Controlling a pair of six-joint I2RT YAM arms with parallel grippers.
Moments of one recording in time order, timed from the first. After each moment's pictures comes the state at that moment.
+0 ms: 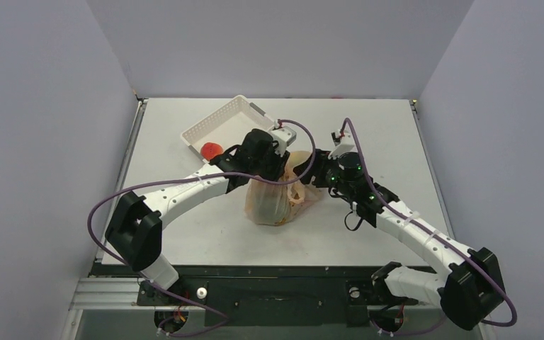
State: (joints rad) left arm -0.75 1.61 1.24 -0.28 0.02 -0.09; right arm 0.57 1.10 0.76 -0.04 -0.04 0.56
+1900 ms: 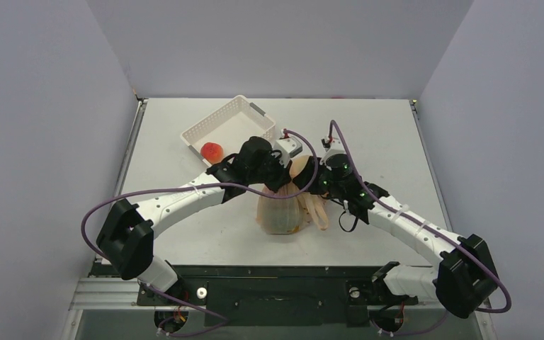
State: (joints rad) left arm -0.80 1.54 1.15 -0.18 0.20 -0.04; right arm 0.61 1.21 0.78 -0.11 -0.04 0.60
